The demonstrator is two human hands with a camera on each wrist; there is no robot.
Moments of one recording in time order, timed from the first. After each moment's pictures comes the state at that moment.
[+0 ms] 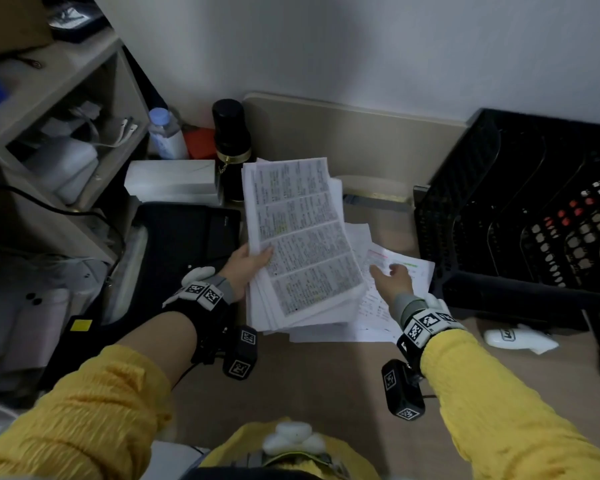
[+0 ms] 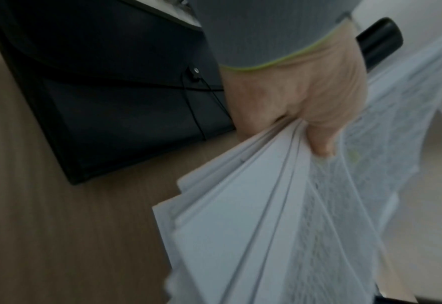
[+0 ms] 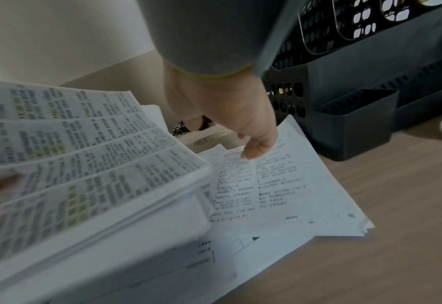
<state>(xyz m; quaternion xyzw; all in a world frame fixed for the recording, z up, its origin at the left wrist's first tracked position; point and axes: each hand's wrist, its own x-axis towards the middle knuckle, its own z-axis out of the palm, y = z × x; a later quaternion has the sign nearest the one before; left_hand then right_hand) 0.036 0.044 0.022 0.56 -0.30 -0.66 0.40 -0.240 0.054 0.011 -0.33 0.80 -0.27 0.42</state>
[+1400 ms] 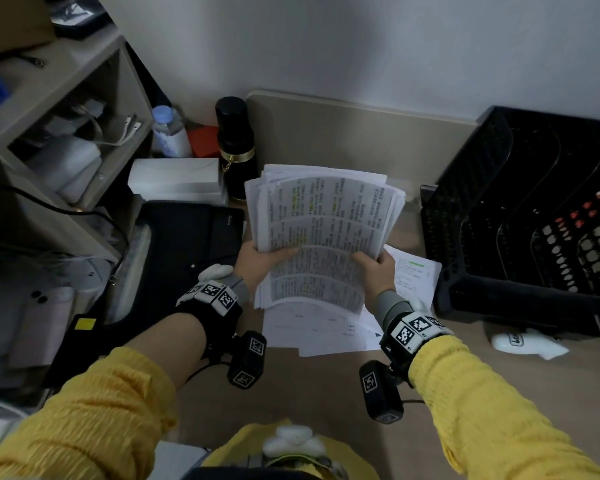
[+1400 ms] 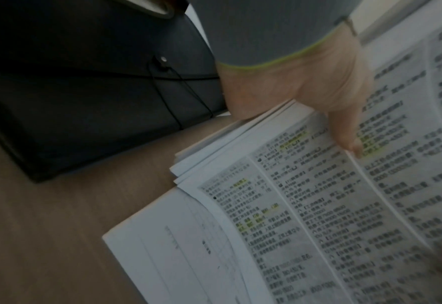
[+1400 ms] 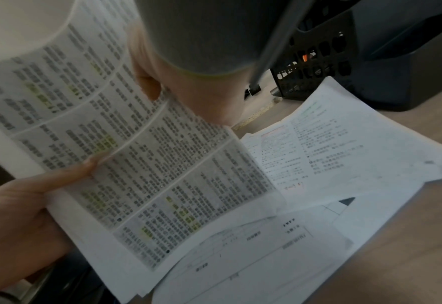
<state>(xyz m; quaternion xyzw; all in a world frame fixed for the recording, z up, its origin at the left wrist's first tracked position) 0.016 0.044 0.039 0.55 -0.38 -0.60 0.44 -0.180 0.060 0.056 -0.32 0.62 -0.51 0.50</state>
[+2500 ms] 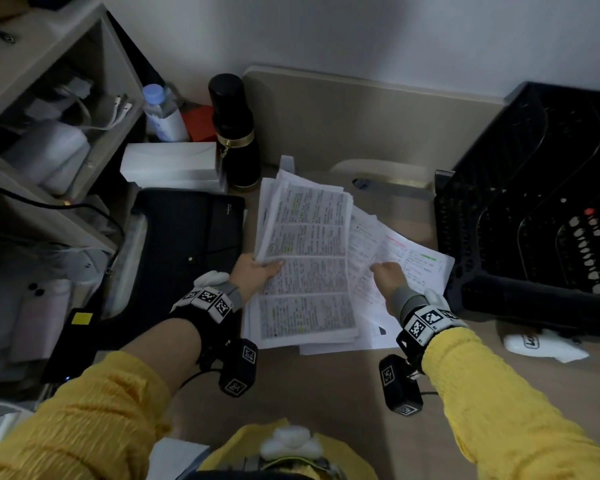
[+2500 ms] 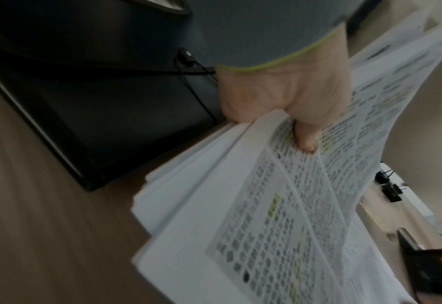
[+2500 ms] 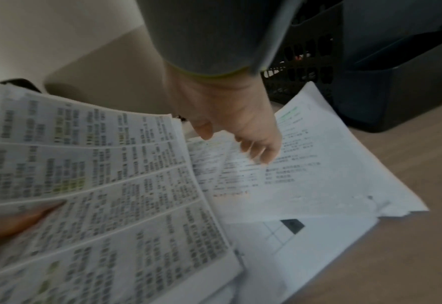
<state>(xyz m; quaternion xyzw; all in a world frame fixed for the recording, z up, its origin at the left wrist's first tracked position) 0.031 0.038 -0.016 0.66 -0.36 -0.58 0.32 -0.230 0.025 -0.017 -0.30 0.78 -0.21 0.50</state>
